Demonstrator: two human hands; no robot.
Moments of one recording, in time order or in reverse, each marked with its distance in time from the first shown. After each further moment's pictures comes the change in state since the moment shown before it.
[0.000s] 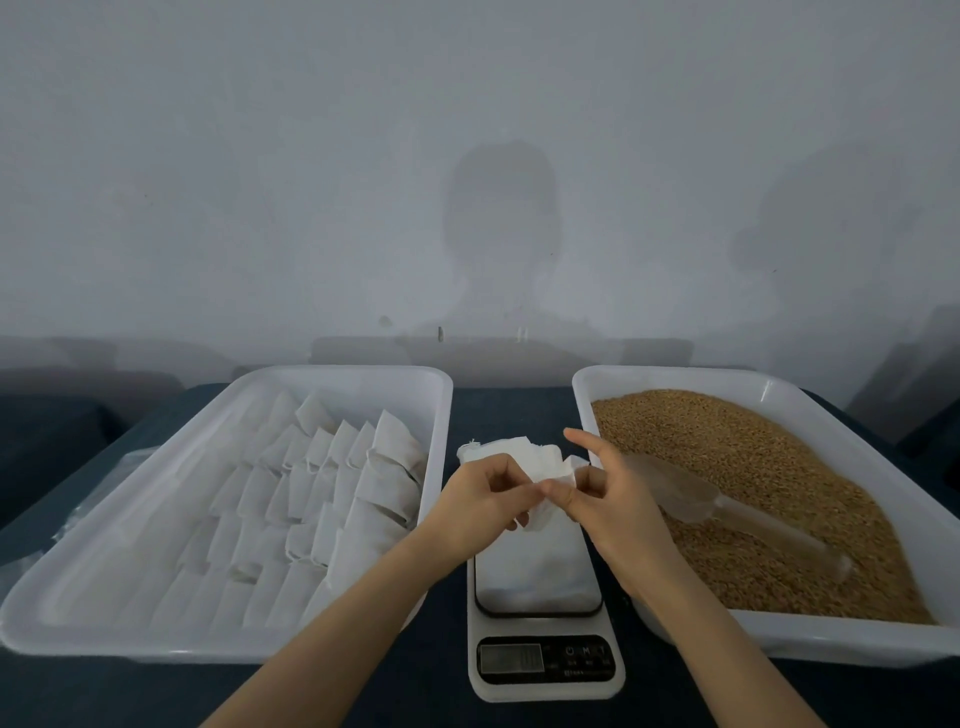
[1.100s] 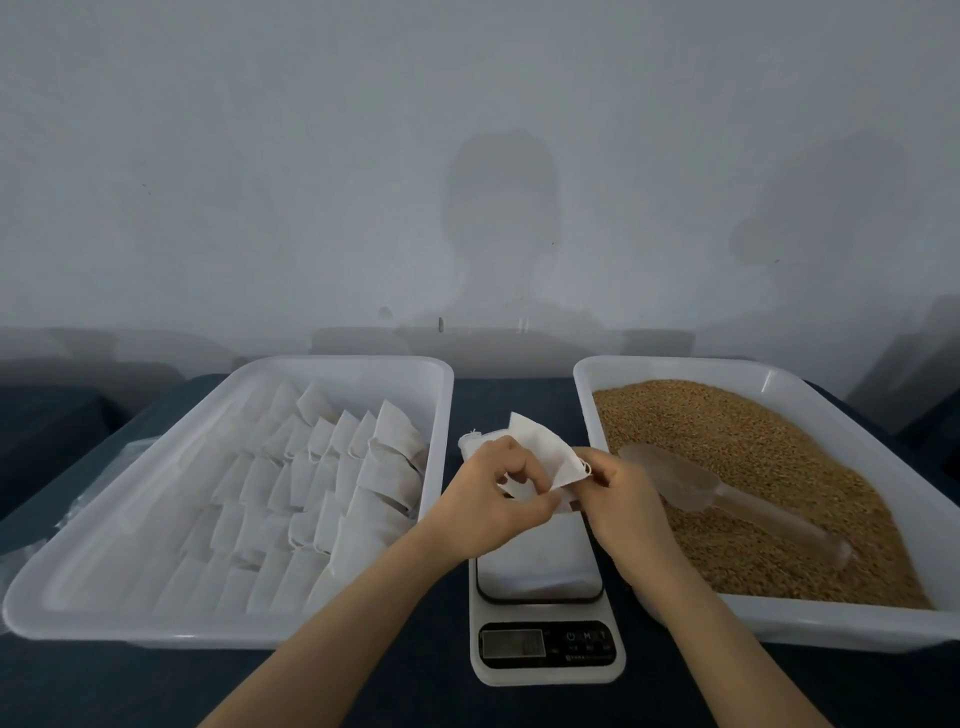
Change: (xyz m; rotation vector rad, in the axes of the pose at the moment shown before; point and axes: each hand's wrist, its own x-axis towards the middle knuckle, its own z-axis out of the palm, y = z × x) left_hand -0.008 0.001 0.001 0.178 -0.009 0.261; right_hand -0.002 -0.001 0.000 -0.199 0.046 -0.031
